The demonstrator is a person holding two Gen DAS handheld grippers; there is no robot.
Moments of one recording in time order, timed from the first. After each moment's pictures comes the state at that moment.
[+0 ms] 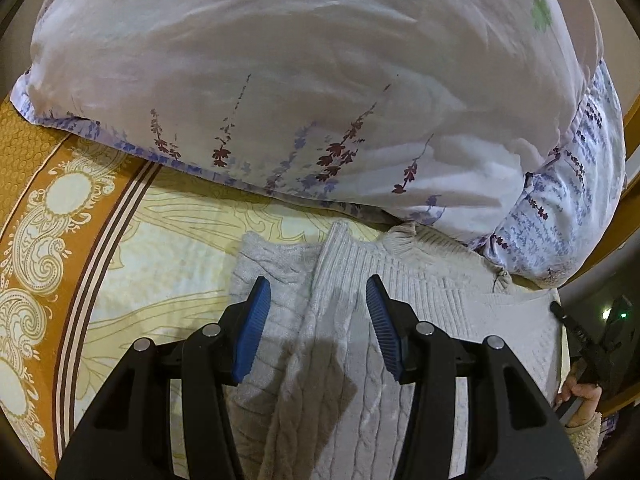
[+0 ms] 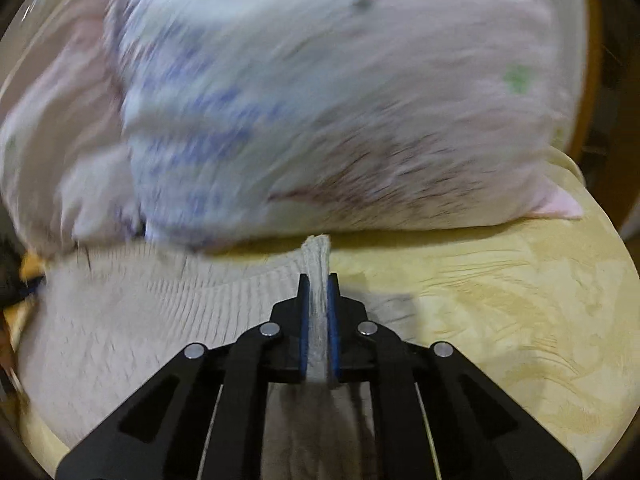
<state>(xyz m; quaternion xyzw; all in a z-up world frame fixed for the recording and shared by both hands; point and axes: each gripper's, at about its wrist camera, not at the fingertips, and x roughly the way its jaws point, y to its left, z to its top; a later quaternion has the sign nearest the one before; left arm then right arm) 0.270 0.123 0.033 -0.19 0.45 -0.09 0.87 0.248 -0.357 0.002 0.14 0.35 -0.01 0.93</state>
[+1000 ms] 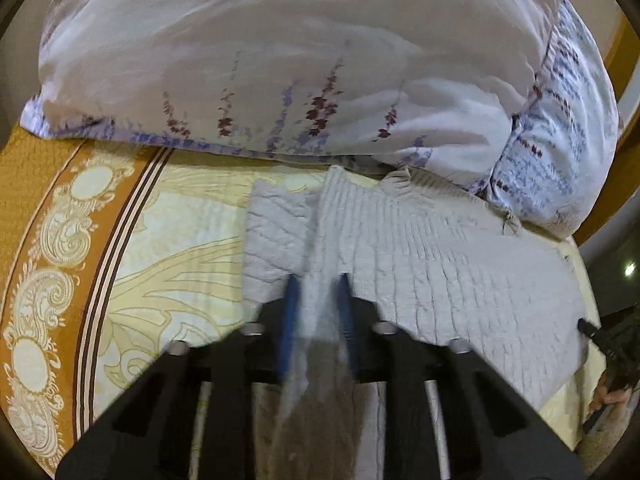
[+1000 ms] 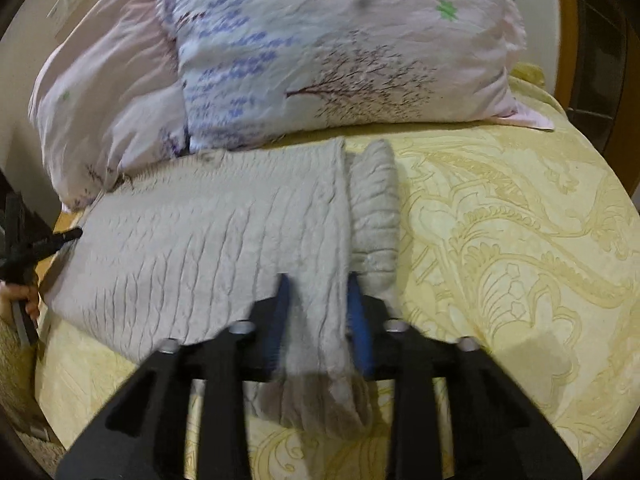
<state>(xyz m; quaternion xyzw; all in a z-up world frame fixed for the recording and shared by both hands) 0.239 0.114 0.029 -0.13 0.46 -0.10 0.88 0.141 -0.347 -0.010 0.13 0.40 0.05 0.91</state>
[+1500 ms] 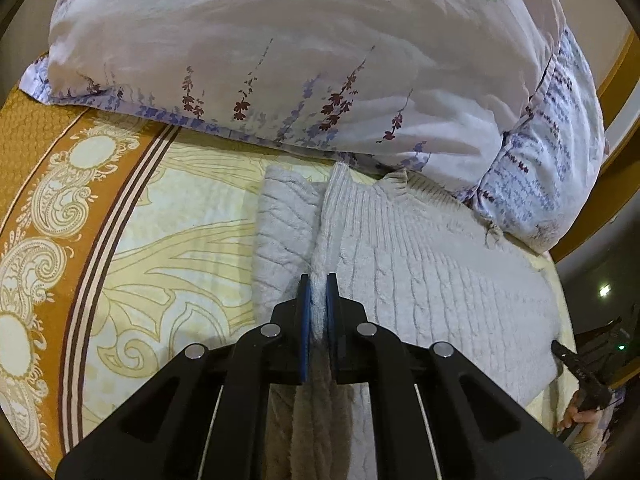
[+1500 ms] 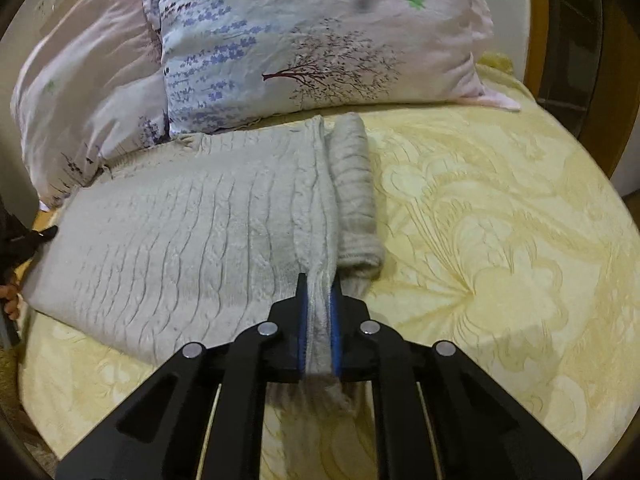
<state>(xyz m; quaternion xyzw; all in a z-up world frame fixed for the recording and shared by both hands) 0.225 0.134 0.025 -0.18 0.44 -0.12 0.87 0.122 -0.338 -0.020 0.10 0.41 -0.01 0.91</state>
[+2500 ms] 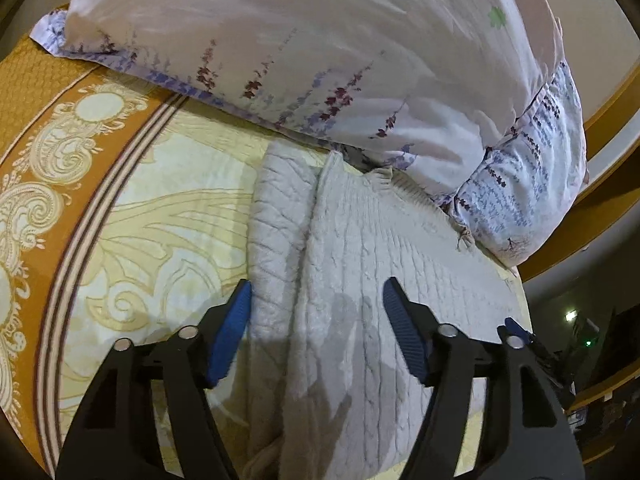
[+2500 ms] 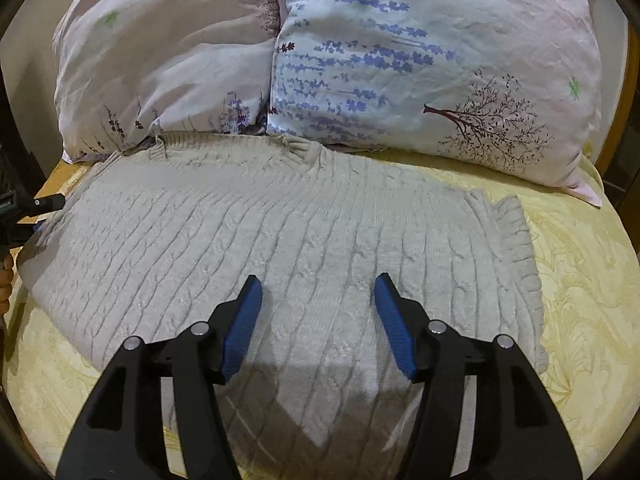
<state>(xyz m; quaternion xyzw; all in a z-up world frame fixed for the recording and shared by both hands) 0.205 0.146 0.024 -0.25 0.45 -0.14 0.85 0.175 -0.243 -0.011 0.02 0.40 0.07 0.92</state>
